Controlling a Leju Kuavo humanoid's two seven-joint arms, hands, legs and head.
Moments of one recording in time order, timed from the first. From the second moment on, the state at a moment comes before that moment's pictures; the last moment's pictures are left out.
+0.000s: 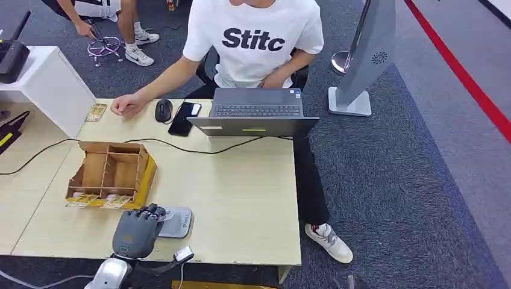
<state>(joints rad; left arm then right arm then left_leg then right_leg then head) 0.04 0.11 -0.18 -1.23 -1.56 0.69 -0.14 -0.15 0.17 -0.88 -0.24 0.53 0.07 -0.60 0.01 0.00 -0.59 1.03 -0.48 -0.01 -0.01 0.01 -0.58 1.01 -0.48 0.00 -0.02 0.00</state>
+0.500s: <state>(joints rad) -0.01 0.11 -0.19 -1.09 -1.56 0.70 -0.17 -0.15 0.17 -0.87 -0.24 0.53 0.06 -0.61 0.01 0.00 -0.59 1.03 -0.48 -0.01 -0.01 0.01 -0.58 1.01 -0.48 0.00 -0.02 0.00</state>
